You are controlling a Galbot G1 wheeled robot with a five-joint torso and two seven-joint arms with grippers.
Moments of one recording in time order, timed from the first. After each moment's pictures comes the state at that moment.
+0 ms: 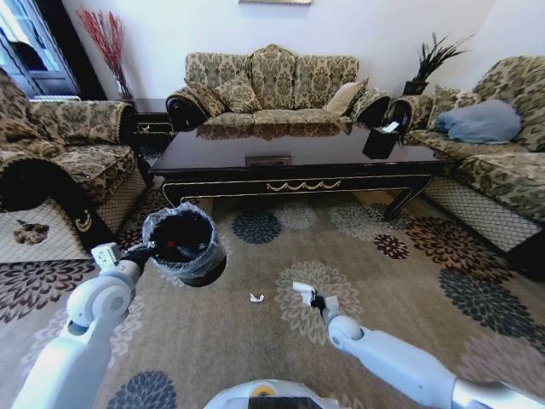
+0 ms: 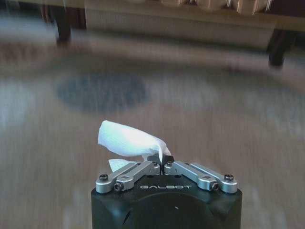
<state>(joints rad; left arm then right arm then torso) 1.24 -1.03 -0.73 -2.15 -0.90 0.67 -0.46 -0.76 0.78 -0.46 1.52 0.88 0.05 0.50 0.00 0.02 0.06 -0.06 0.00</state>
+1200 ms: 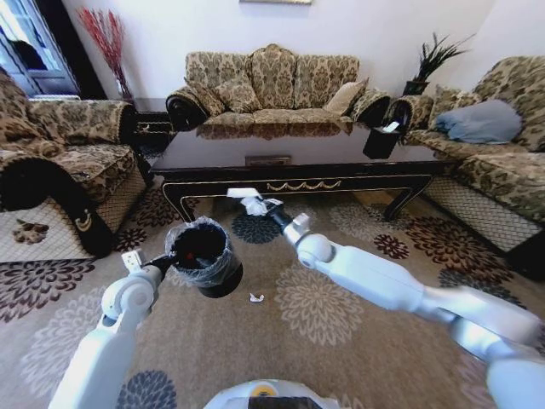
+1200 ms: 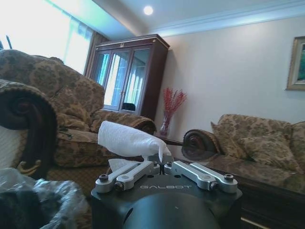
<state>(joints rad) 1.16 -1.10 -0.64 -2.02 -0.95 0.69 -0.47 -0.12 0.97 -0.78 1.59 0.79 0.24 0.26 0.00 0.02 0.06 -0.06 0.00</state>
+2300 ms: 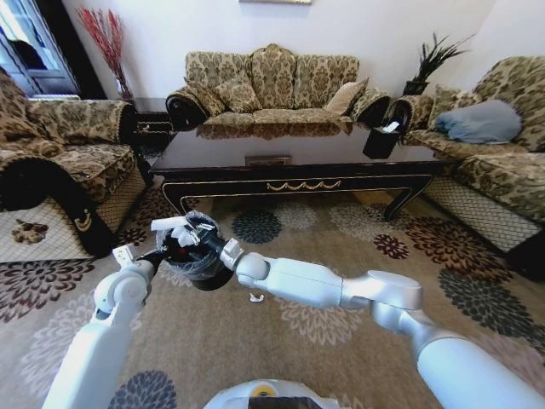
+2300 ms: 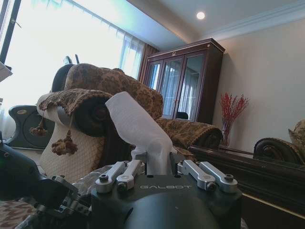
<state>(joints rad) 1.15 -1.08 -0.68 -2.01 -0.96 0.69 -0.47 -0.09 1.33 -0.97 1.40 0.73 0.30 0.29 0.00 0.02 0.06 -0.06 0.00</state>
